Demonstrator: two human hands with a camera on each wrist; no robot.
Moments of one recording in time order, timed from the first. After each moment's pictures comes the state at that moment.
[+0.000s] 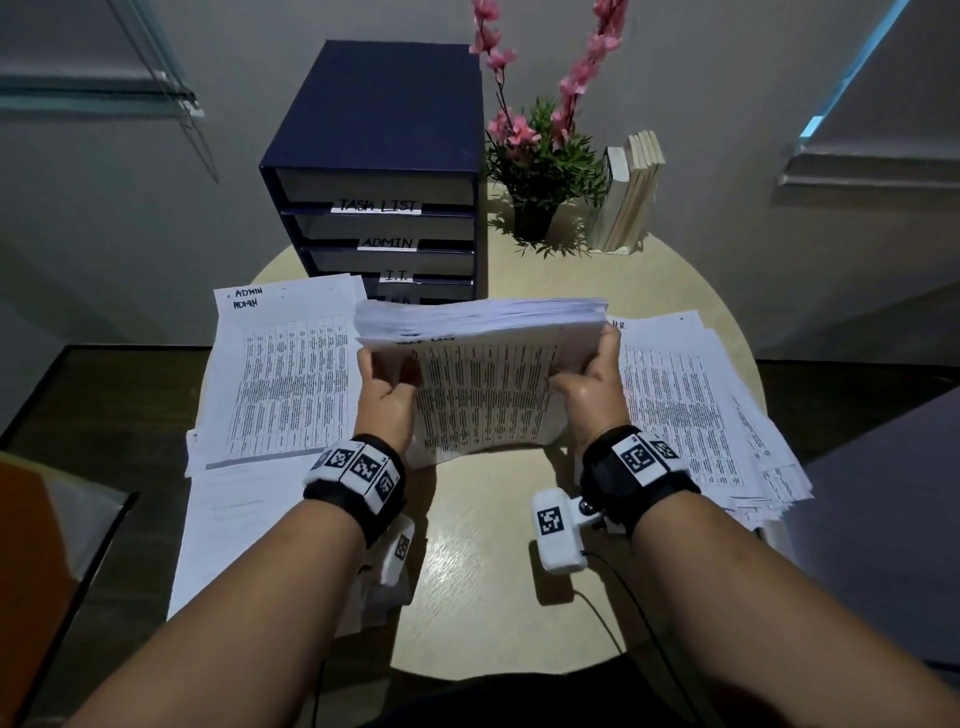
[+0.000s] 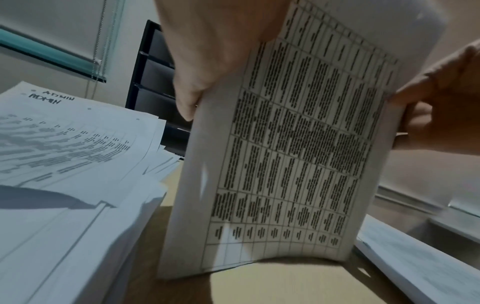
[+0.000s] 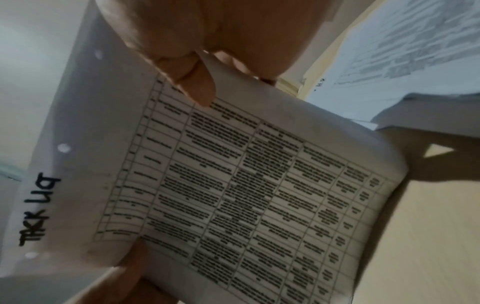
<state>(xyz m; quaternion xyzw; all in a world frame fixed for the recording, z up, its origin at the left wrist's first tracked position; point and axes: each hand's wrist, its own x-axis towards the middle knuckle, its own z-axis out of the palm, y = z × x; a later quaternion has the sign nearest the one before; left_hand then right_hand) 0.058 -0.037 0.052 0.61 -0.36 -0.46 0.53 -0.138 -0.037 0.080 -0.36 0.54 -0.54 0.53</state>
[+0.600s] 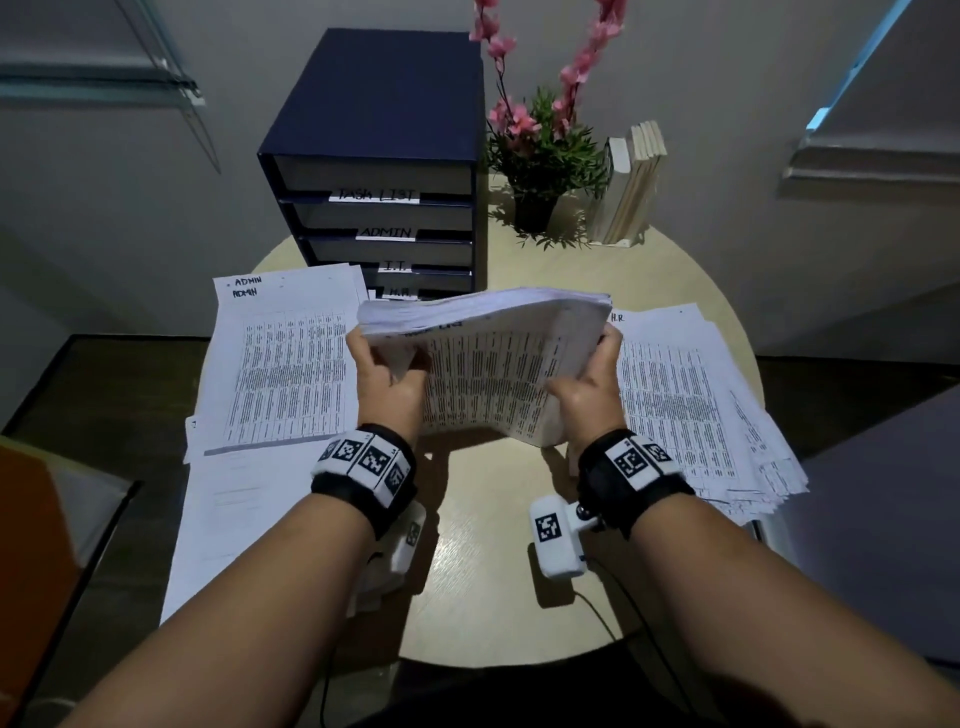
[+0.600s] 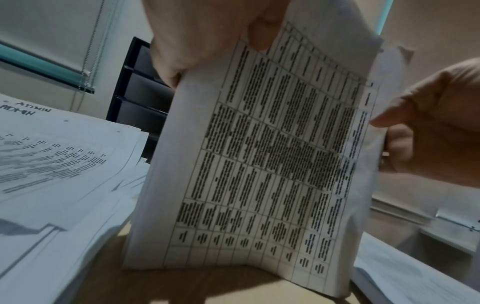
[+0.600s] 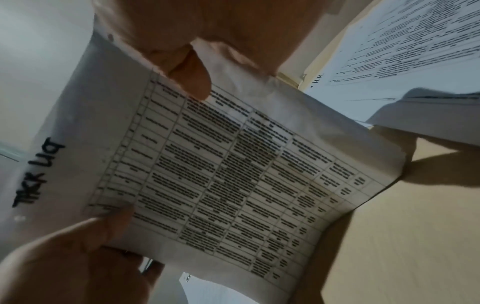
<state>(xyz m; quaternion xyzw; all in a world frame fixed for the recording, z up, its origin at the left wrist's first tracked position) 0.043 -0.027 0.058 0.59 -0.37 -0.43 0.57 -0.147 -0.026 0.066 -0.41 0.56 -0.52 0.50</state>
